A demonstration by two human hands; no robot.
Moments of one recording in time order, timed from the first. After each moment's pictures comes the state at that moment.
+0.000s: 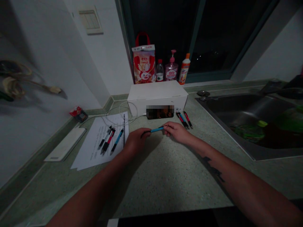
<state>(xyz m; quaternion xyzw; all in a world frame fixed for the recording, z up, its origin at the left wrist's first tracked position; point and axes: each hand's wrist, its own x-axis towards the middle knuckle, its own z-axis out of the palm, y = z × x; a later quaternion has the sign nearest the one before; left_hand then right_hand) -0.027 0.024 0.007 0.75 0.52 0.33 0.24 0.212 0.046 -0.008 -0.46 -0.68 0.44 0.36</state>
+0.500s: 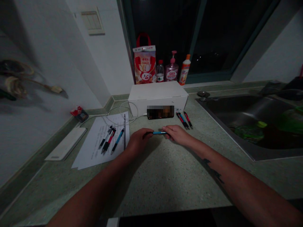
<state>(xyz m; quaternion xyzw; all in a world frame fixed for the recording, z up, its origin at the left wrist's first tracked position) -0.021 0.019 0.009 0.75 0.52 0.31 0.26 0.212 0.040 -0.007 -0.48 -0.71 0.41 0.31</state>
